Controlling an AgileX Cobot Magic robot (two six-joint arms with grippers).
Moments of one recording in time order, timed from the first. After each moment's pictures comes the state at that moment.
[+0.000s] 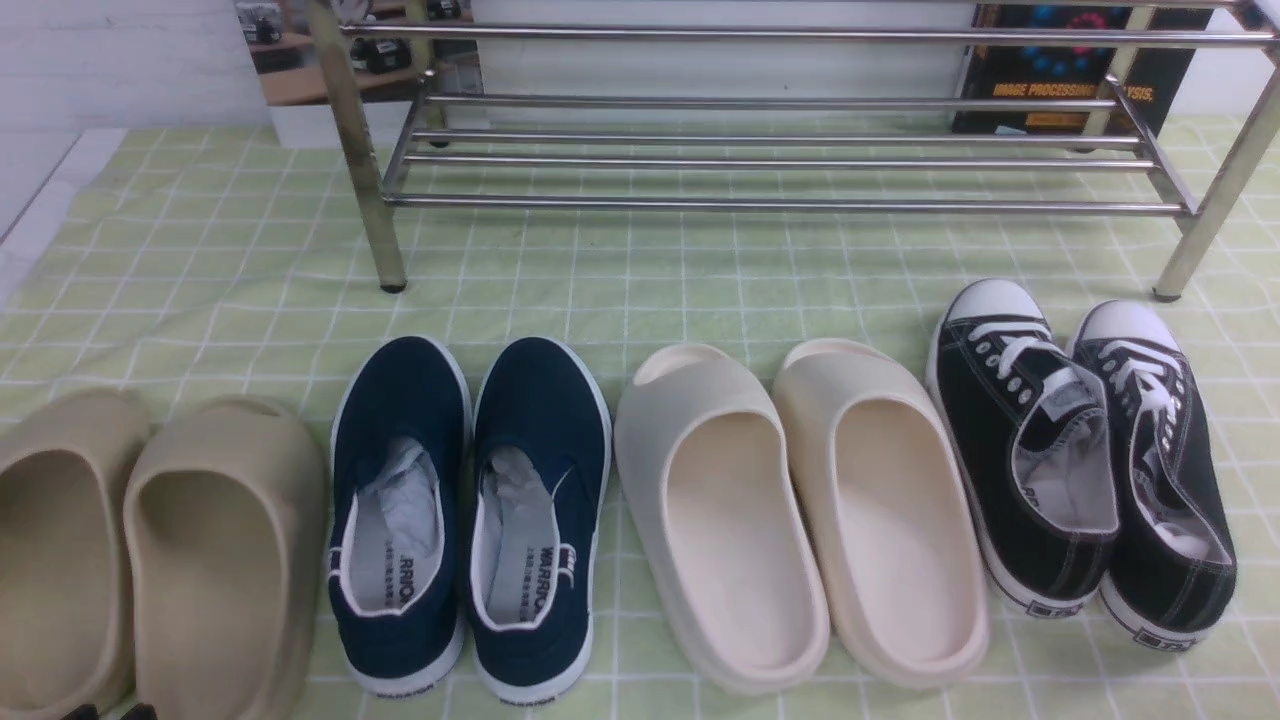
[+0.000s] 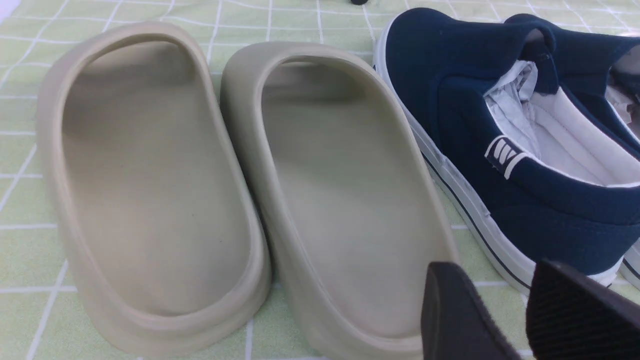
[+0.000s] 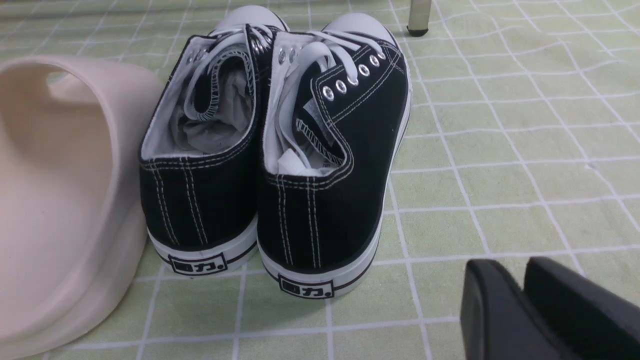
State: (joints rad) right arm -0.06 -0.01 0.02 0.01 0.38 0.07; left arm -0.13 -0.01 0.03 0.03 0.39 -0.15
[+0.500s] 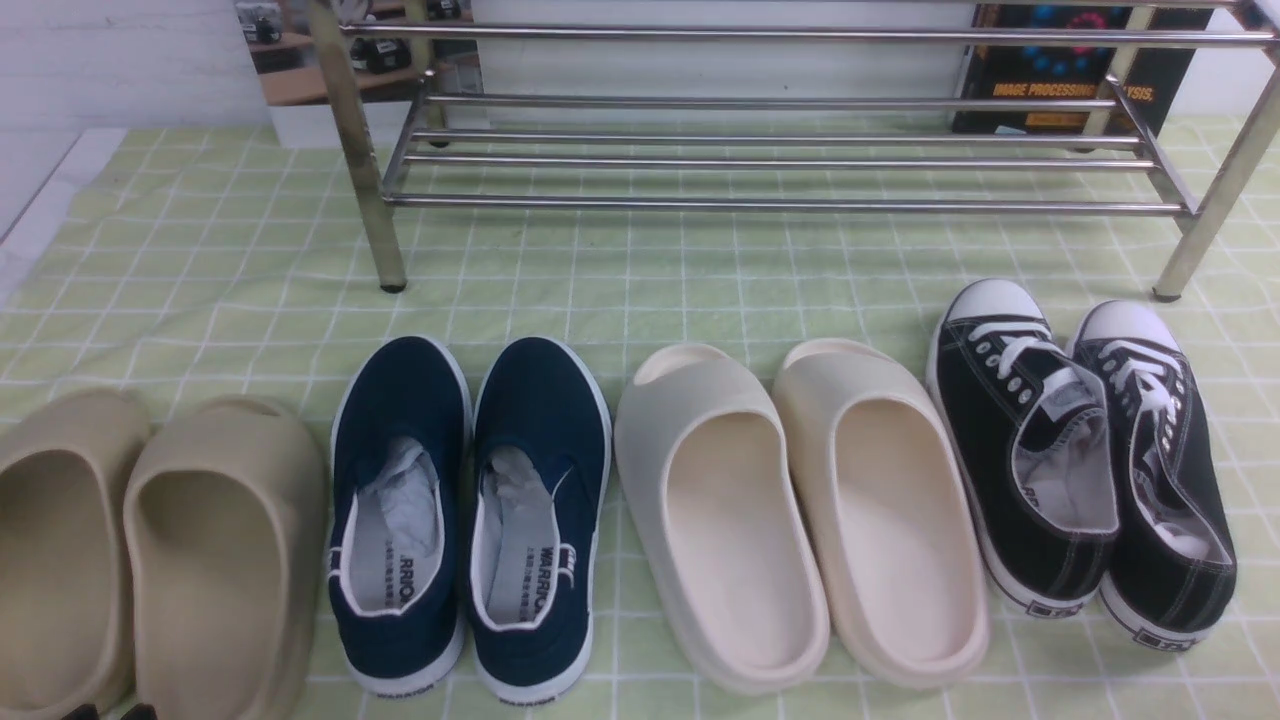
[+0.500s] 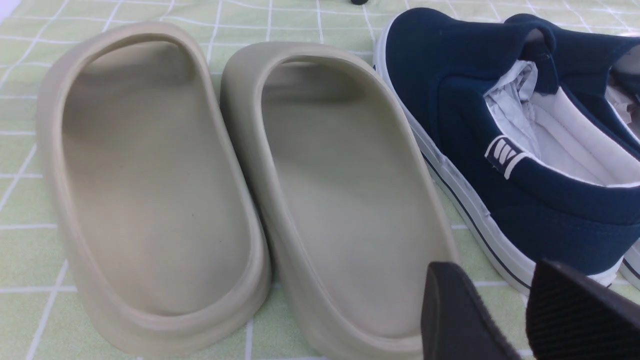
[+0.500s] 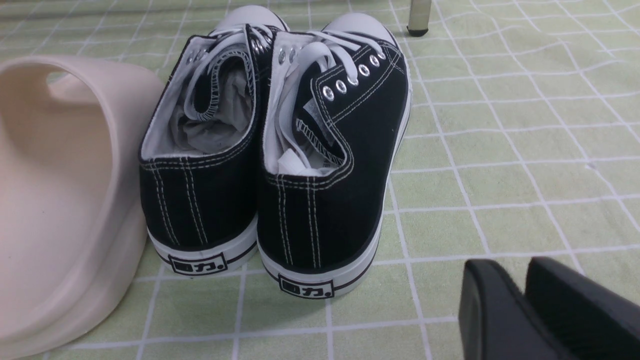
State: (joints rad) right arm -0.06 -0.01 0.02 0.01 0.38 0.07; left arm -0.13 -0.01 0.03 0.03 0.39 -0.15
